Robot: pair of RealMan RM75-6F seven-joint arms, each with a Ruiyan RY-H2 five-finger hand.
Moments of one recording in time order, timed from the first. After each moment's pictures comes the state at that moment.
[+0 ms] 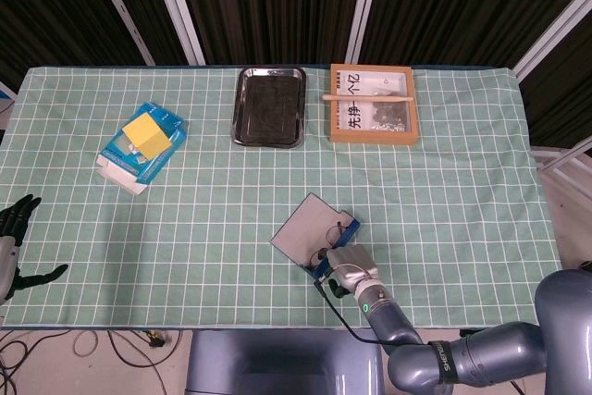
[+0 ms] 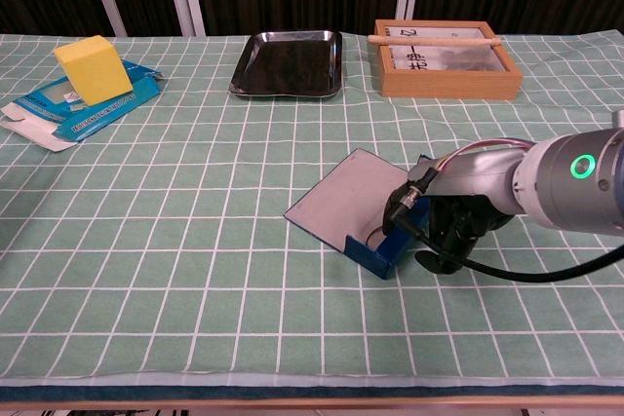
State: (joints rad) left arm -0.12 -1.06 -0.07 -1.68 1.38 1.37 -0.15; right arm 1.07 -1.46 0.12 -2.09 -0.15 1.19 -0.80
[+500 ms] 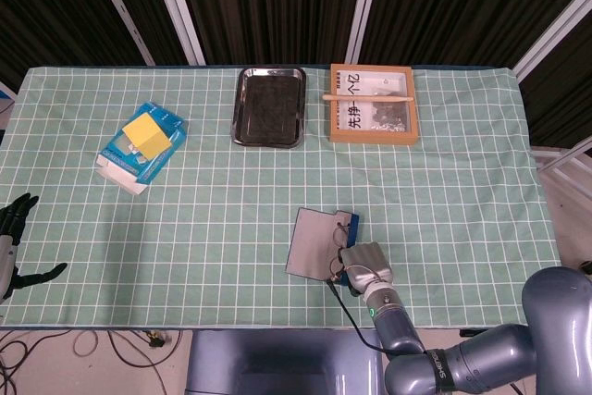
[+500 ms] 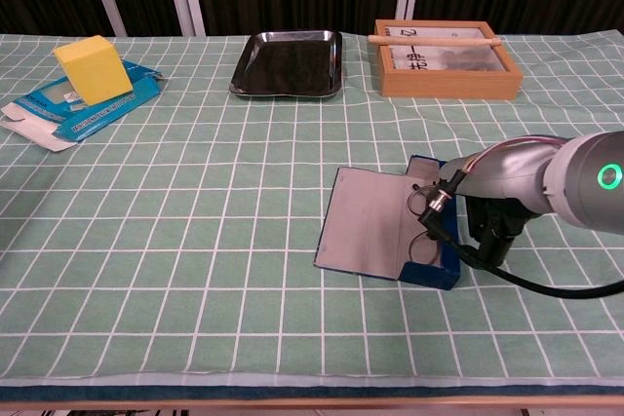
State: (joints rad) left arm -0.12 -1.06 -0.08 -1.69 1.37 1.37 -0.17; right arm 1.10 -1.49 0.08 -2.13 -0.09 1.39 -0.94
